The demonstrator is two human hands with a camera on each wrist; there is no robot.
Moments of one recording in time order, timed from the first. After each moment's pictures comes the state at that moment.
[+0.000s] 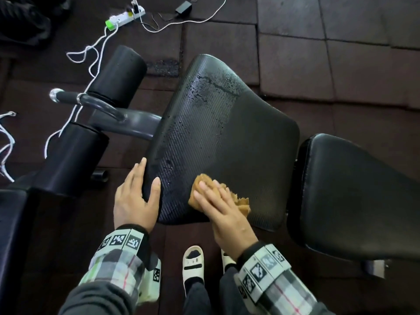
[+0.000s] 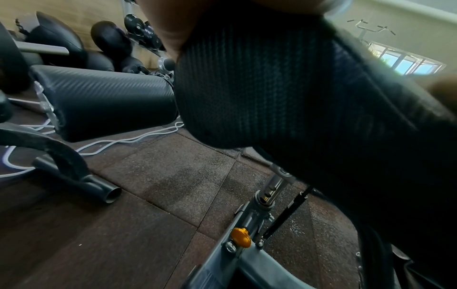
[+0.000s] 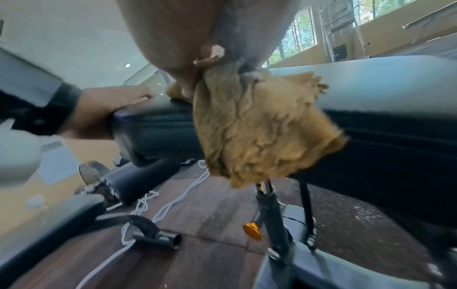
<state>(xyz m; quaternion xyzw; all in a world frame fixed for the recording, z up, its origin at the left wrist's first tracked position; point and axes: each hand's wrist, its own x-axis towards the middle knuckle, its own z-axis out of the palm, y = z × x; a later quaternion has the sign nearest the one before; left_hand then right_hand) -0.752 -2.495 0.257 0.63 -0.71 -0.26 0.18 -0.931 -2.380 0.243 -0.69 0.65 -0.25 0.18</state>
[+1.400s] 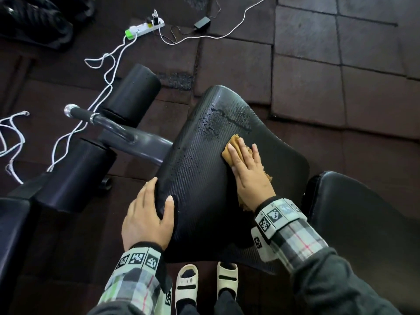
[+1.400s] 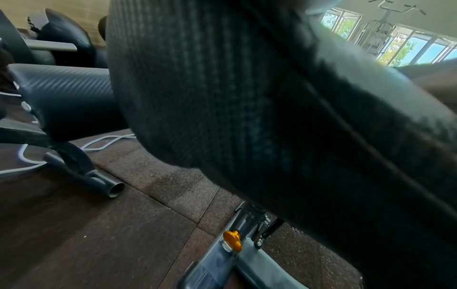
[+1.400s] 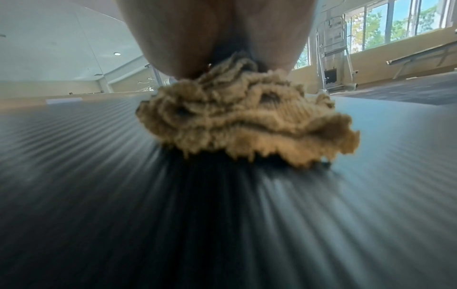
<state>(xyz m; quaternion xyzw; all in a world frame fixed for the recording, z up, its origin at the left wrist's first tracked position) -0.785 -2.515 0.270 0.68 -0.68 -0.24 0.11 -1.033 -2.518 0.249 -0.62 0.73 -0.19 0.21</state>
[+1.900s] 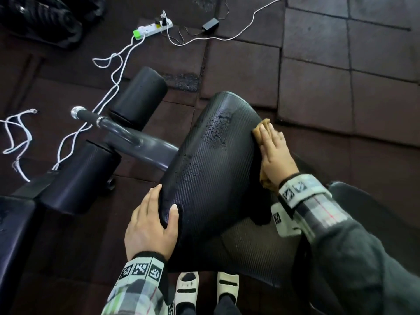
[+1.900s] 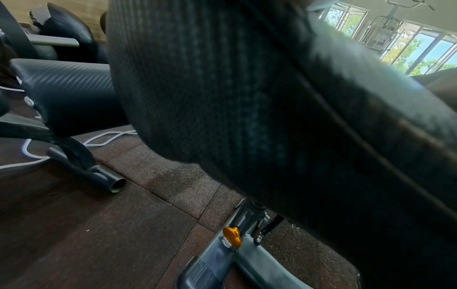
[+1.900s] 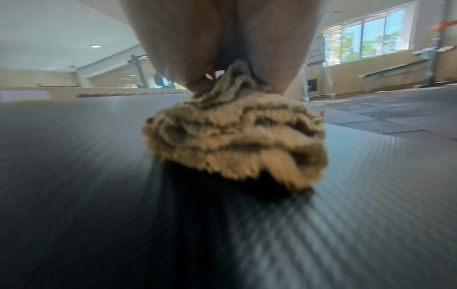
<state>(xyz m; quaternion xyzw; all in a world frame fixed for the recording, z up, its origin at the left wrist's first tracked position) -0.787 -2.516 0.272 0.70 -0.67 -0.25 0.10 -1.100 -2.577 0.247 -0.61 0.75 -0.18 0.17</state>
